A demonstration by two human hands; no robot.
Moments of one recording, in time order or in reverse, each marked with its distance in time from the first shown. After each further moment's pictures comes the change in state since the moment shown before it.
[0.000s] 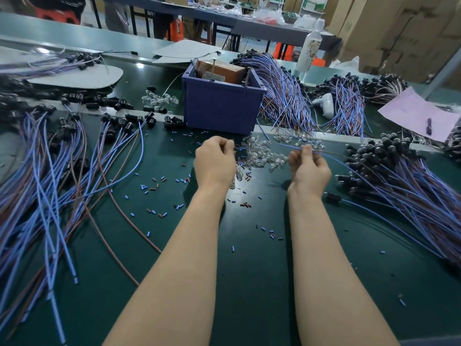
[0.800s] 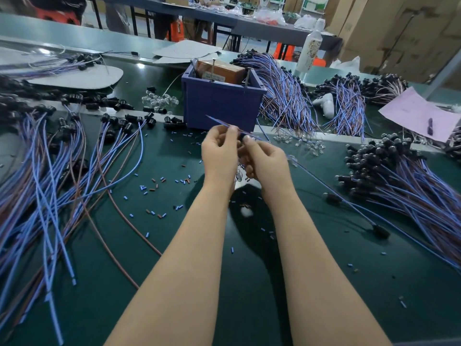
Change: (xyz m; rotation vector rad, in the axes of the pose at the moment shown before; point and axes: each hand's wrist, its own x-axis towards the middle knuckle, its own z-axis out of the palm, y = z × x) left_hand -0.002 0.016 0.007 -0.835 0.012 -0.175; right_hand -0.046 0.003 0.026 -0.586 -0.585 0.017
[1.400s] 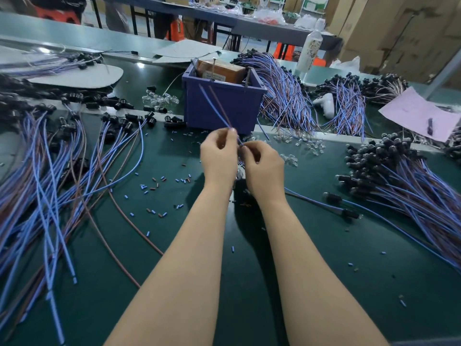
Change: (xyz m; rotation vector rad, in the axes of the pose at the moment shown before) left_hand 0.006 -0.011 -0.004 0.146 0.036 0.083; right_hand -0.003 0.011 0.006 -0.533 0.156 -0.273
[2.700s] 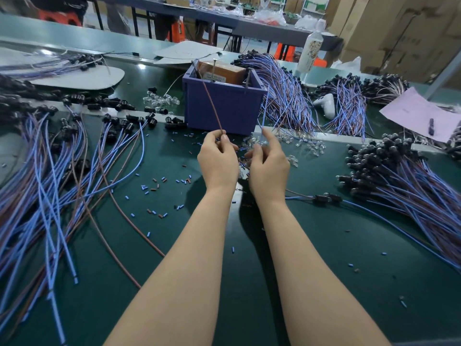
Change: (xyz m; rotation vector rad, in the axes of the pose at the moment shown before) left_hand -0.004 -0.001 -0.002 0.299 0.082 0.103; right_hand 0.003 0.009 0.005 0.057 0.142 0.019
